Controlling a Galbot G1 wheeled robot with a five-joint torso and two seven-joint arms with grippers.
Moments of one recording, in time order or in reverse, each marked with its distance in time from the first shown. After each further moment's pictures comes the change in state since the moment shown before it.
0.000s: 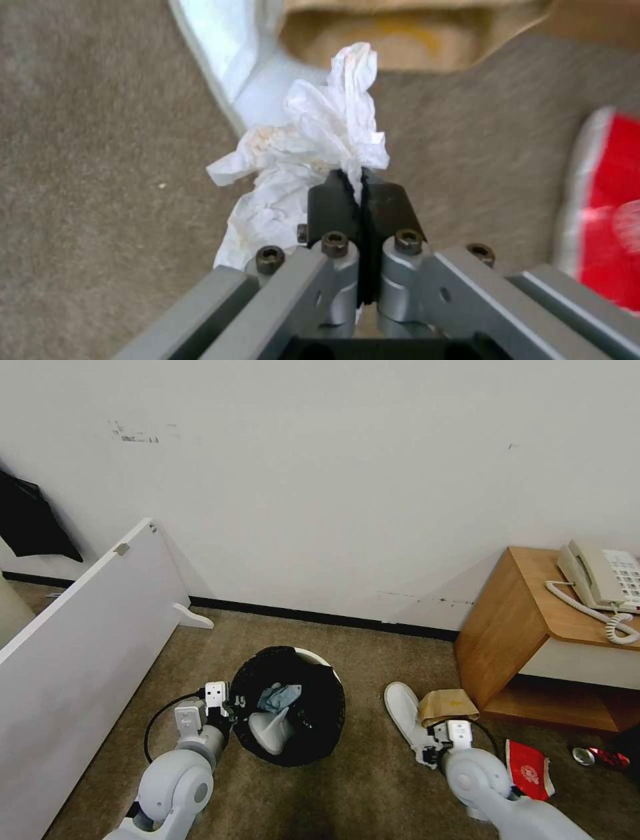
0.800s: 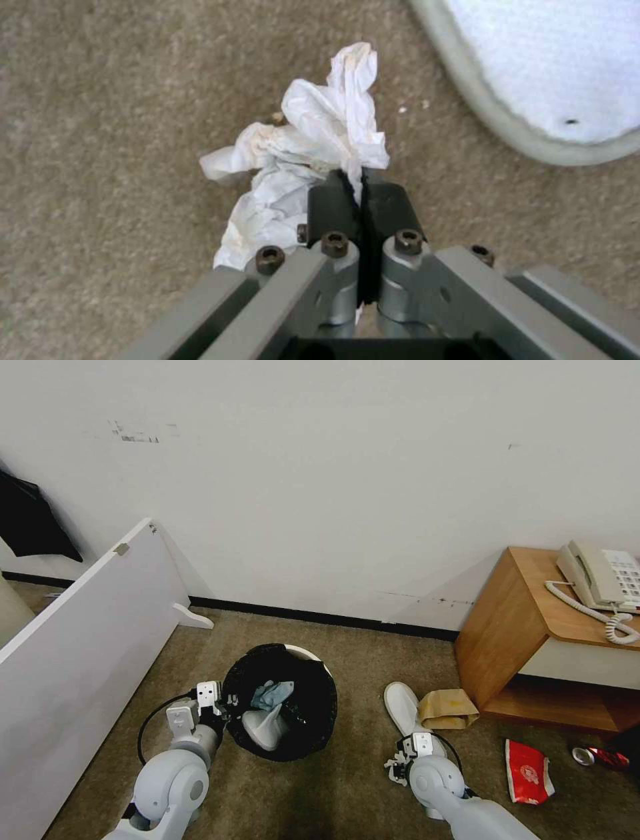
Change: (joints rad) left arm 0.029 -0.079 -0.070 0.042 0.066 -0.061 0.031; right arm 0.193 0.259 -0.197 -0.338 -0.022 -0.022 -0.009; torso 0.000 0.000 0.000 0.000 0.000
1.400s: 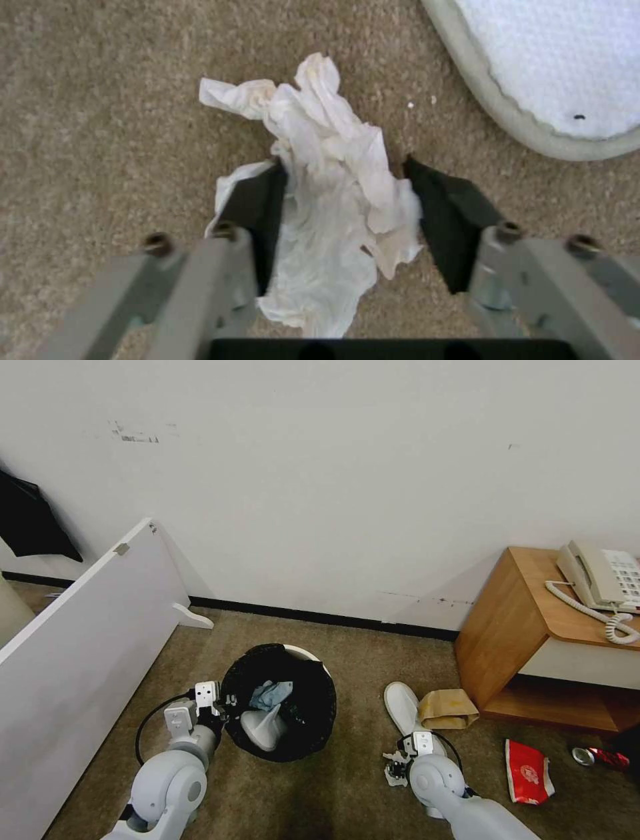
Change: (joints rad) left arm 0.005 0.003 -0.005 -0.009 -0.003 0.000 -0.001; right arm -0.002 0.007 0.000 0.006 0.001 -0.011 0.009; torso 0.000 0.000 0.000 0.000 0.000
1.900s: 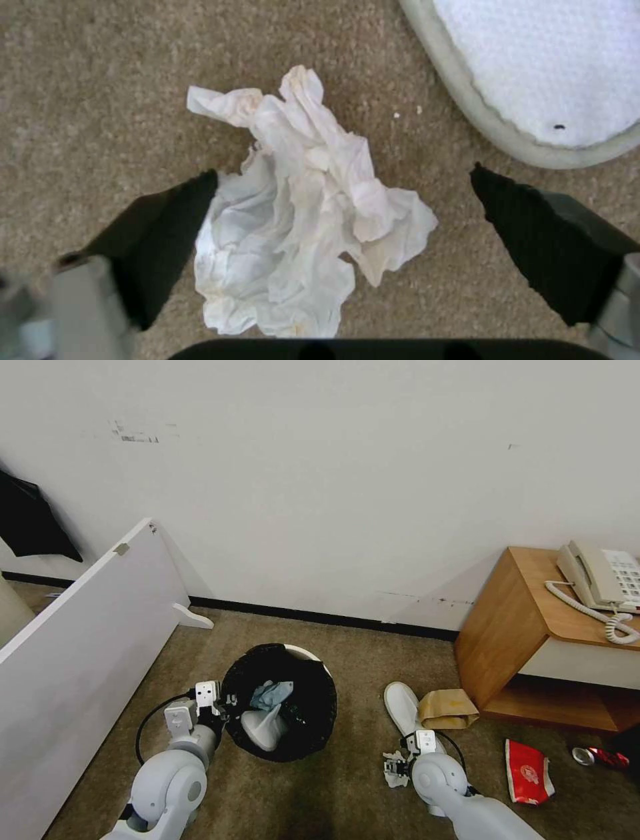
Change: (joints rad) left arm 0.002 0.003 -0.002 -0.002 -0.002 0.001 0.000; right arm 0.003 -0.001 0.005 0.000 0.002 0.002 0.008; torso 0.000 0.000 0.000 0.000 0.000
